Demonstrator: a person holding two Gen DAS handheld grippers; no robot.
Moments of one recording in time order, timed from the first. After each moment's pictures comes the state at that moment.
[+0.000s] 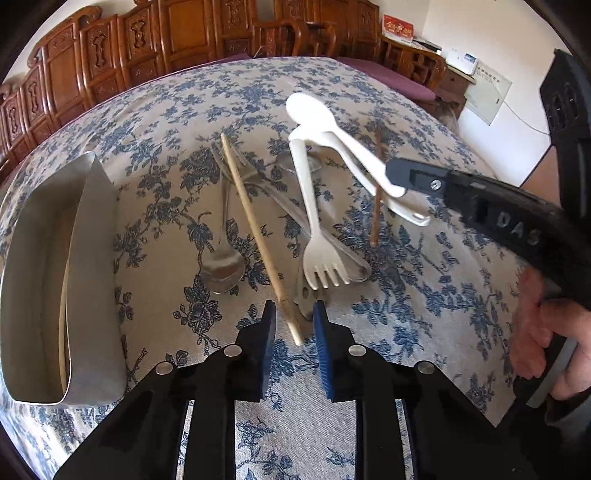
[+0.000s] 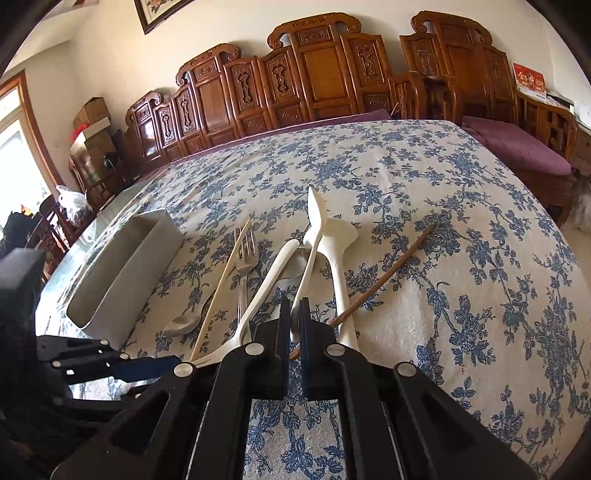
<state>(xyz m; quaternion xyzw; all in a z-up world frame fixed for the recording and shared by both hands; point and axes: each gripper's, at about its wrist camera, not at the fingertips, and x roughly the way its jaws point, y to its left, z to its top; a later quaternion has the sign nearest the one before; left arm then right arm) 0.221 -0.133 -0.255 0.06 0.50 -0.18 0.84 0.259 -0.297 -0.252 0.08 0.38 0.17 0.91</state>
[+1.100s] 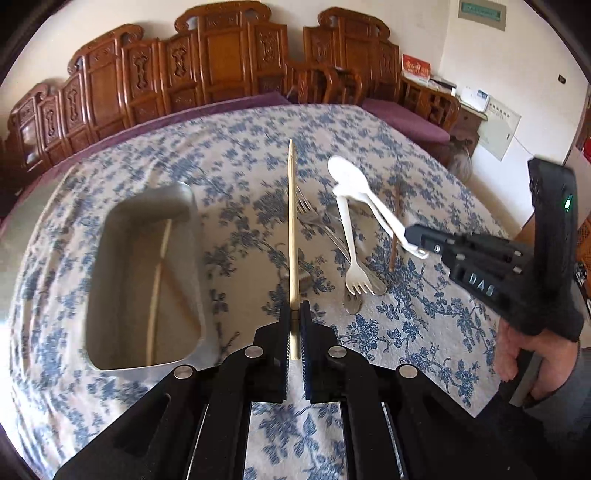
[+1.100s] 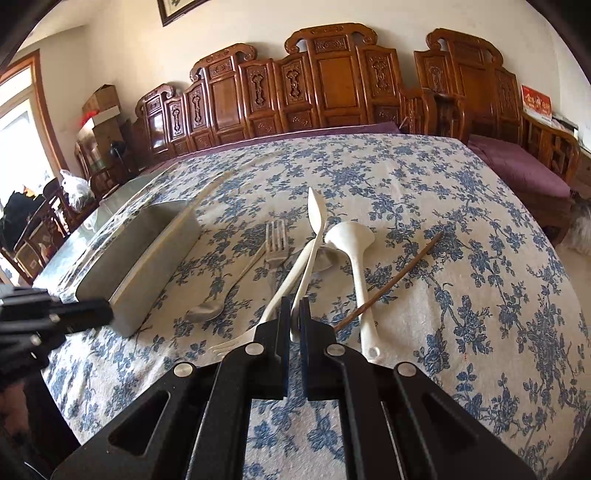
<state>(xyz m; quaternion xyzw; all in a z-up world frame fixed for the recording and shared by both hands) 0.179 -0.077 -0.182 0.04 0.44 -0.14 0.89 0.230 -0.274 -0.238 0.03 0.37 0.17 0.91</state>
